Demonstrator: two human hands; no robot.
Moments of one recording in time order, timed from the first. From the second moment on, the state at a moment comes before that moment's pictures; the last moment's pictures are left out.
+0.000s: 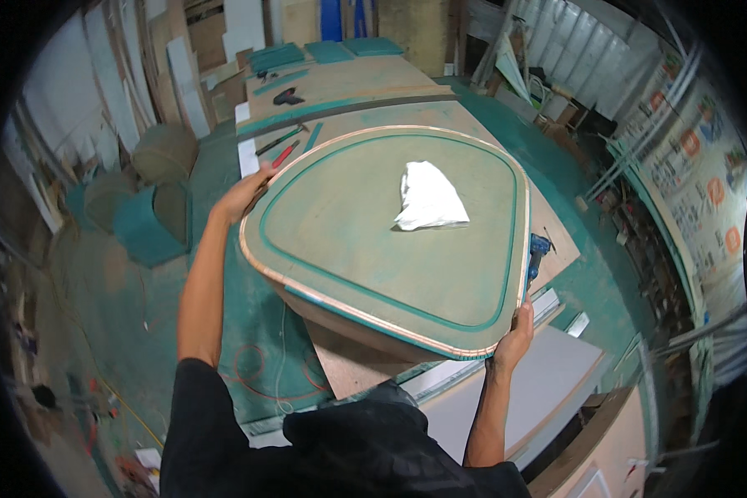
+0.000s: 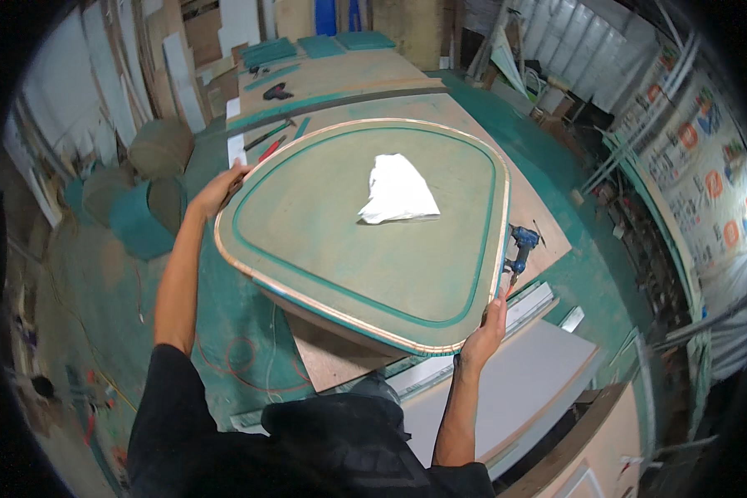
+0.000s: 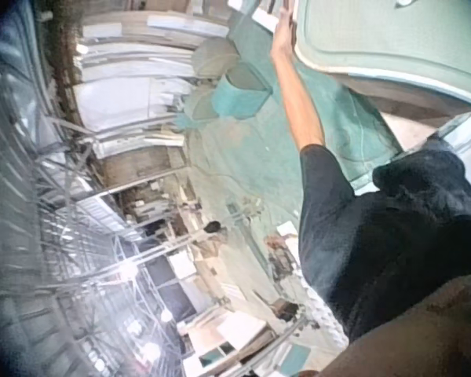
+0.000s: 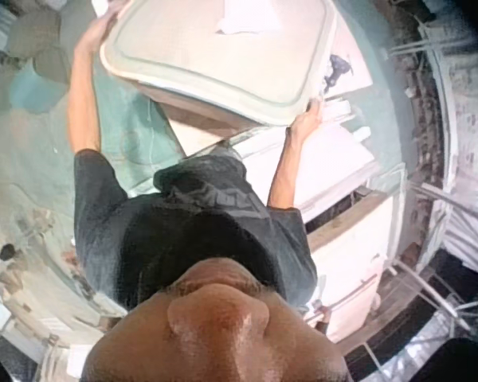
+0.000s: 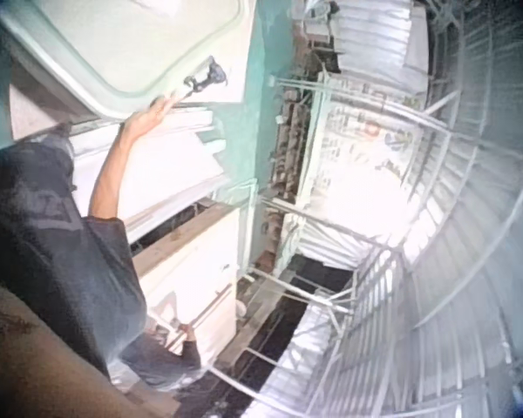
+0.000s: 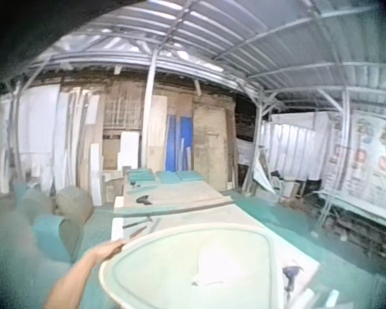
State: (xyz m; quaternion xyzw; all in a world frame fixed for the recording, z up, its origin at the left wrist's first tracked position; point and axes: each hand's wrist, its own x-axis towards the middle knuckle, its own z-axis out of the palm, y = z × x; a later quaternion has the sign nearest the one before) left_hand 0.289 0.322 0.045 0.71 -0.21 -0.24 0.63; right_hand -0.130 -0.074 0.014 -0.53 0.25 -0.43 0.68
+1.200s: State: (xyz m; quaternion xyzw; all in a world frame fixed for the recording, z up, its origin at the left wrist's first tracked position) left_hand -0.046 0.260 0.039 0.64 0.13 0.16 0.74; right_hand -0.014 -0.287 0.037 -0.67 0.17 -0.19 0.70
